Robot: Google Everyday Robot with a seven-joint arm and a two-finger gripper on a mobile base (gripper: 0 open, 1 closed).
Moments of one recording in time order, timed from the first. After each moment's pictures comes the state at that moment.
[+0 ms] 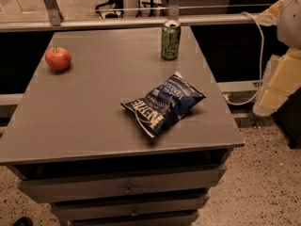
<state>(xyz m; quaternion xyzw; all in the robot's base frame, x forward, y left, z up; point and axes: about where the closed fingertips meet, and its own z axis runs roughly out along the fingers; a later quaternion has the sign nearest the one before) 0.433 -0.204 1.017 -0.60 0.77 -0.08 0.21</state>
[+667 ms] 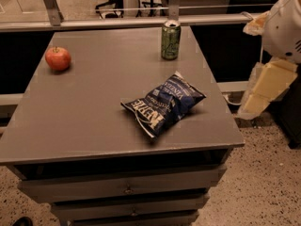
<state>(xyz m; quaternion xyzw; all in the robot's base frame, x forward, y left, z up) 0.442 -0.191 0.998 -0.60 0.77 -0.05 0.23</state>
